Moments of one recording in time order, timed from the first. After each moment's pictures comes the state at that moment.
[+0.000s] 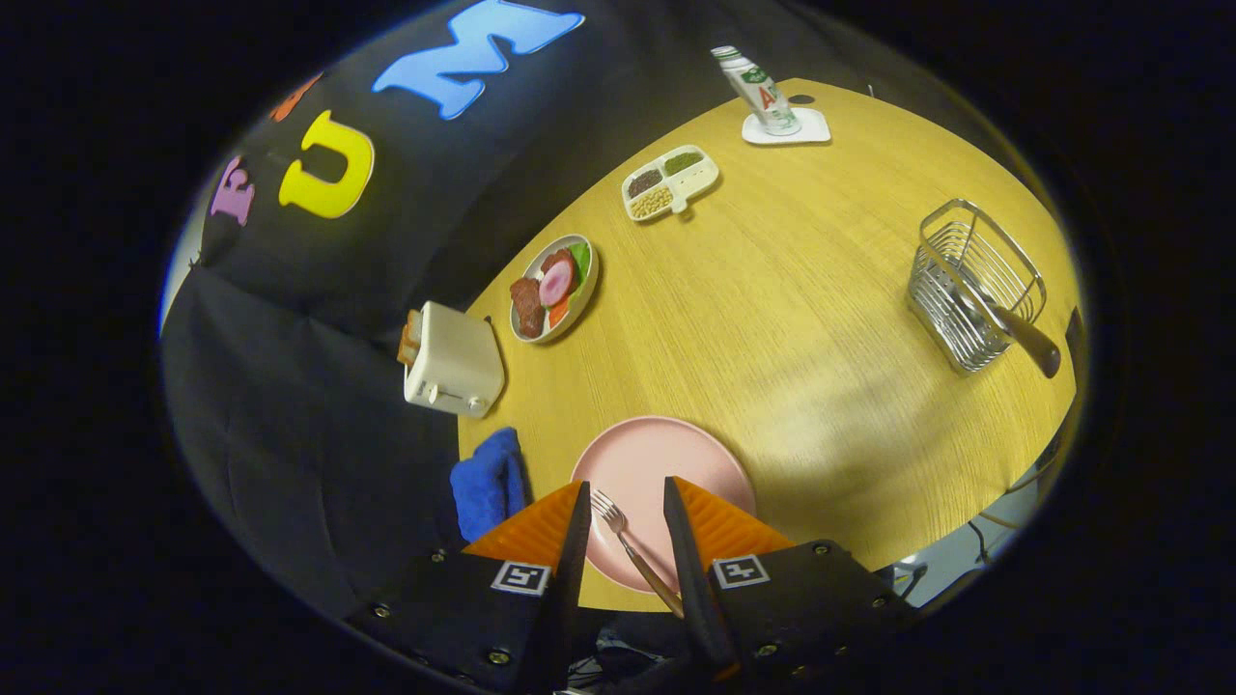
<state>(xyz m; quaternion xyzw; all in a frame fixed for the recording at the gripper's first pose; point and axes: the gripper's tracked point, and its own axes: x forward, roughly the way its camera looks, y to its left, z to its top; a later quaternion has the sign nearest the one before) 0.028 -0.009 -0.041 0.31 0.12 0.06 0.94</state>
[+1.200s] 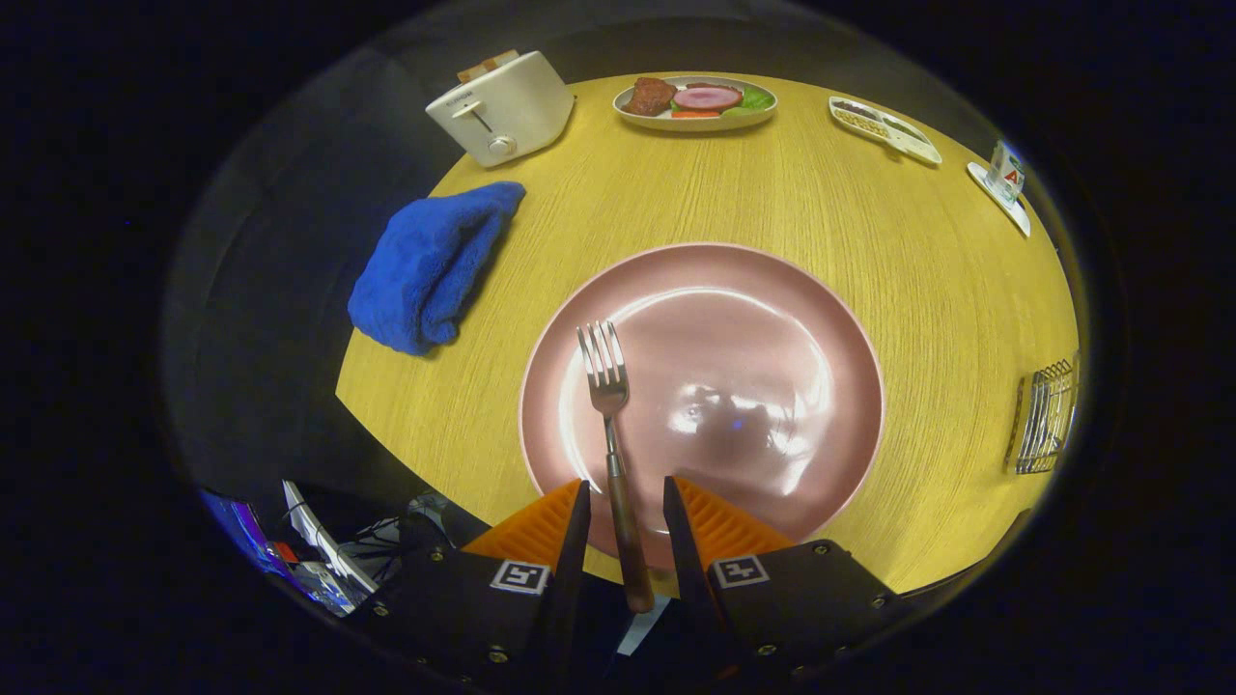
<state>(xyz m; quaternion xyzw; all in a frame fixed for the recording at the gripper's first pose) 0.072 0.061 -0.162 -0.01 0.32 0.07 0.95</state>
